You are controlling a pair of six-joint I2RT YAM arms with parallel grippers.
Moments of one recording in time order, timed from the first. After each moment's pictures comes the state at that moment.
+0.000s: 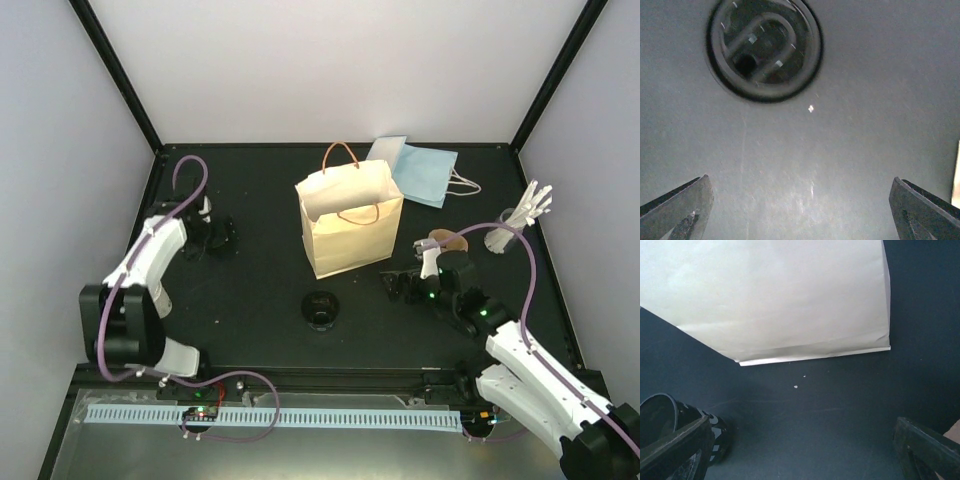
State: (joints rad) left arm -0.04 1.37 1.04 -0.85 0.07 -0.43; right arm 0.50 0.75 0.45 -0.30 -0.19 0.37
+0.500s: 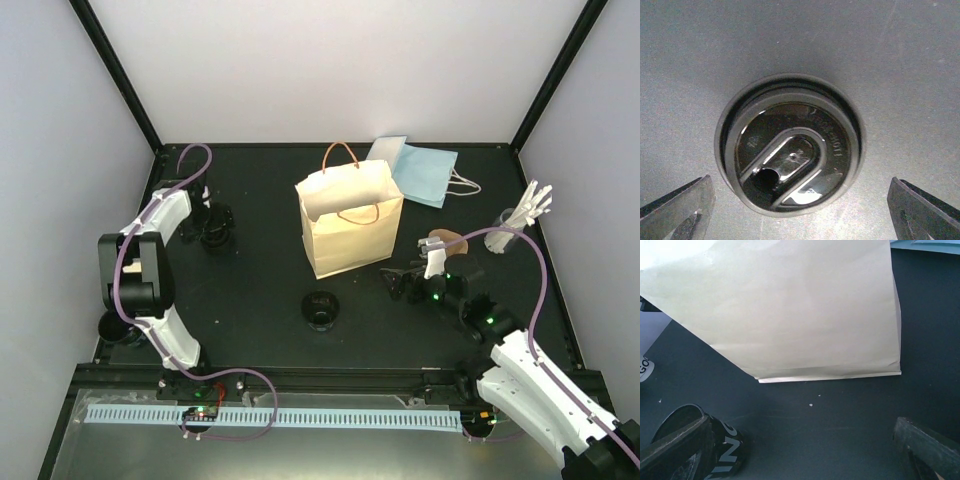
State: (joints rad) left arm 0.05 1.75 1.29 -0.82 0.02 -0.35; right arm 0.50 0.66 0.43 -0.26 -0.21 0.38
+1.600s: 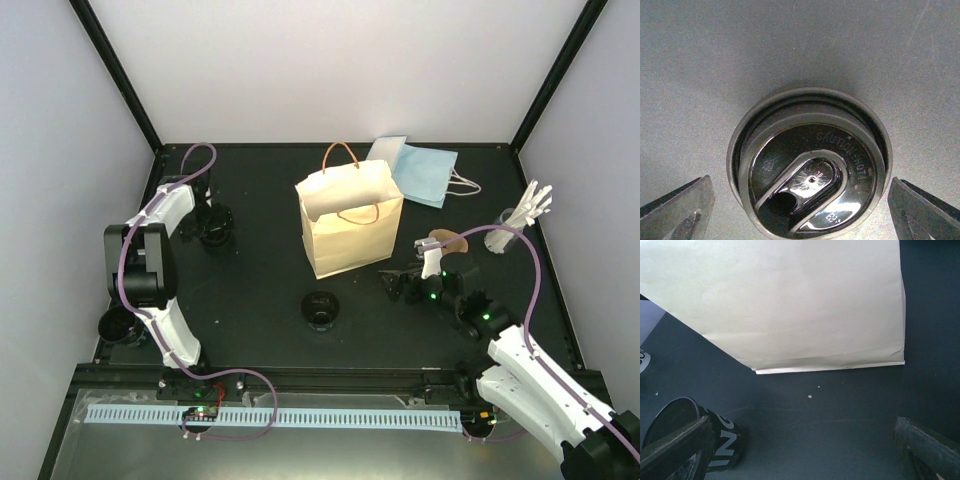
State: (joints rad) left arm 0.05 1.84 1.36 -0.87 -0.04 -0.32; right arm 0.50 0.70 0.43 -0.26 -0.23 0.38
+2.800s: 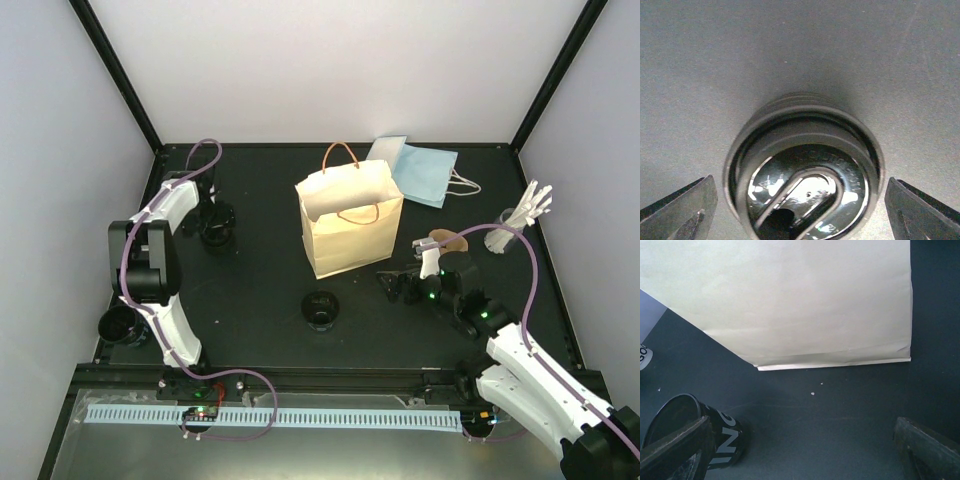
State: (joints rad) left arm 0.02 1.87 1.41 -0.89 -0.09 -0.29; right arm 0.50 0.73 0.43 -0.25 -0.25 0.38
